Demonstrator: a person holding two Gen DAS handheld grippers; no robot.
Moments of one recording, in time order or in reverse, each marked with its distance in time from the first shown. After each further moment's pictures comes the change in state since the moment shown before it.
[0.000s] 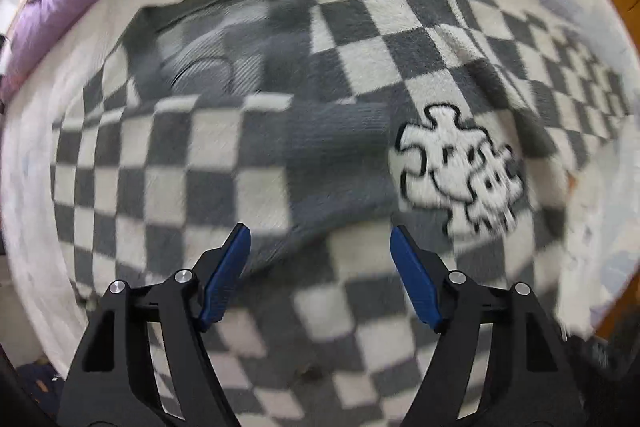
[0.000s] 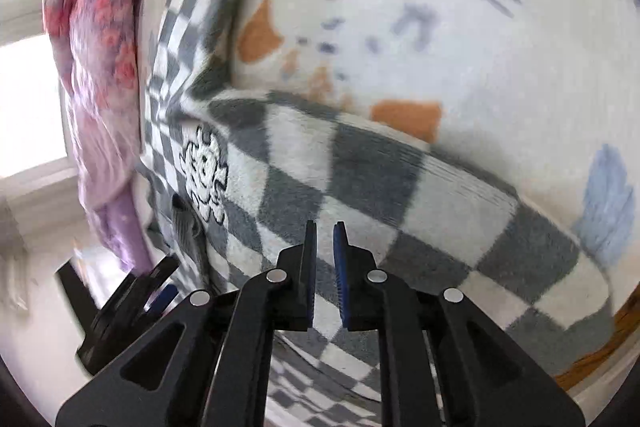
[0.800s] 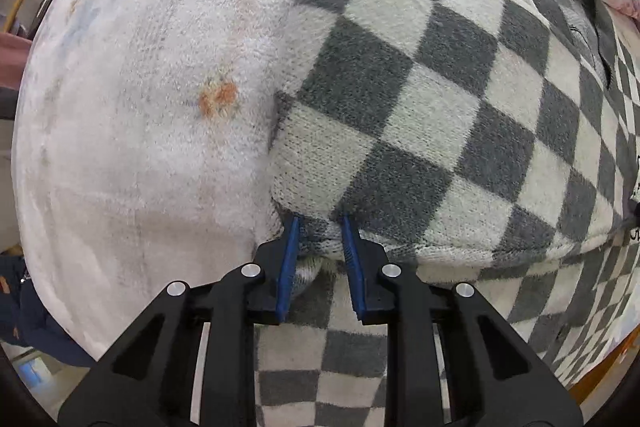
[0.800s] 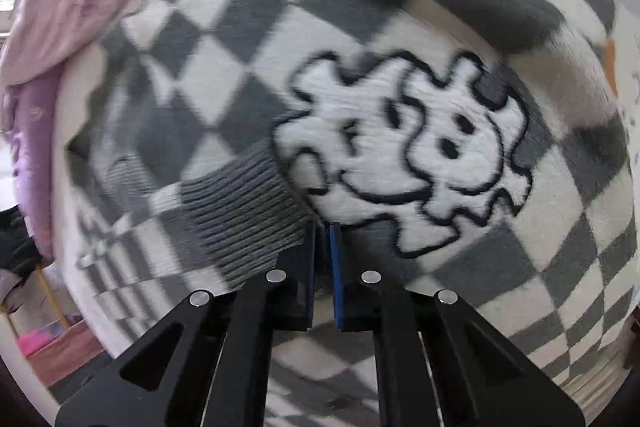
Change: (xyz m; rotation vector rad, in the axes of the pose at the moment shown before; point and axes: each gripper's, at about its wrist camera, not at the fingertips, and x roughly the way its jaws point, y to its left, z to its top) left arm 0.046 0.300 -0.093 -0.381 0.120 0.104; right arm 0.161 0.201 -0.022 -0.342 0.084 -0.381
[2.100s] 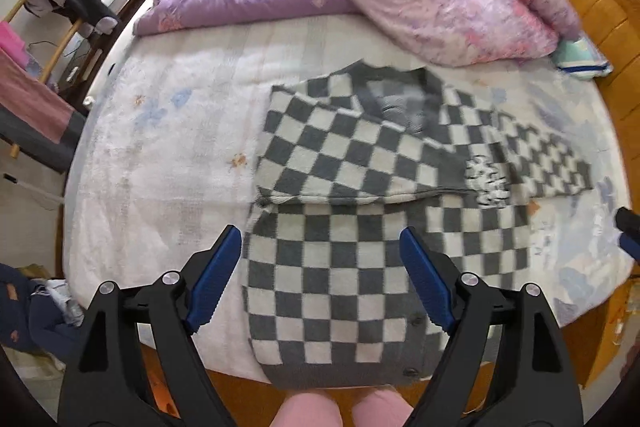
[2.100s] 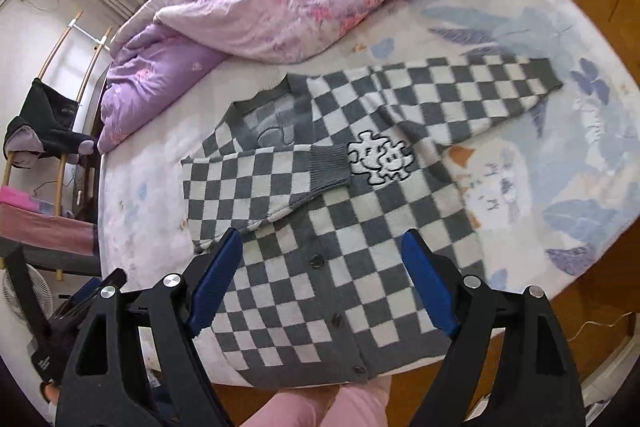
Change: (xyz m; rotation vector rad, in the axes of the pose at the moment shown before) left arm -0.316 -0.073 -0.150 0.077 -0.367 -0.087; right arm -0.319 -0.003 -0.178 -0.471 -0.309 0.072
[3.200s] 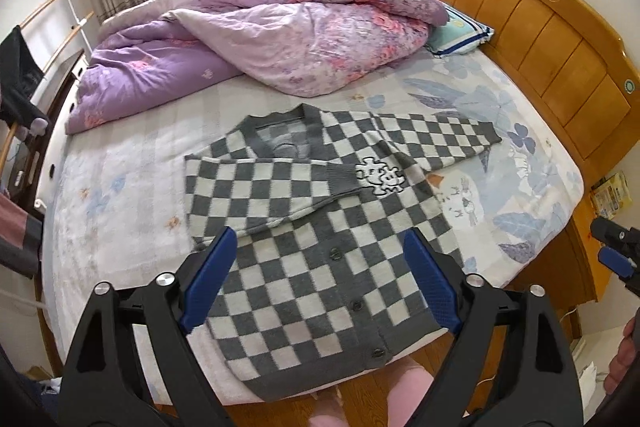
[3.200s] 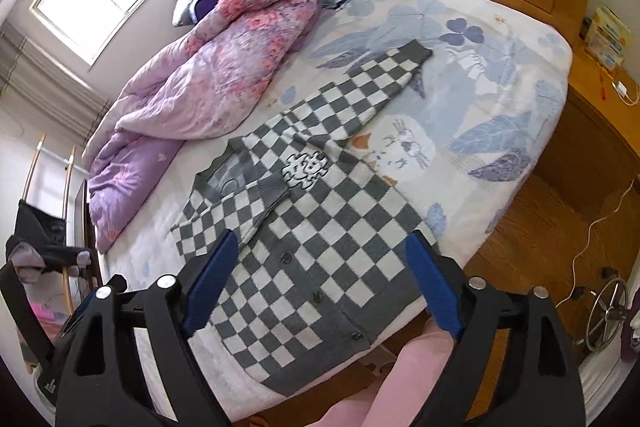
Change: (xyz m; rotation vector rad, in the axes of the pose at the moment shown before) left arm -0.100 -0.081 -0.049 0.312 -0.176 -0.230; right arm -0.137 -0.066 -0.120 0.370 -0.251 -0.088
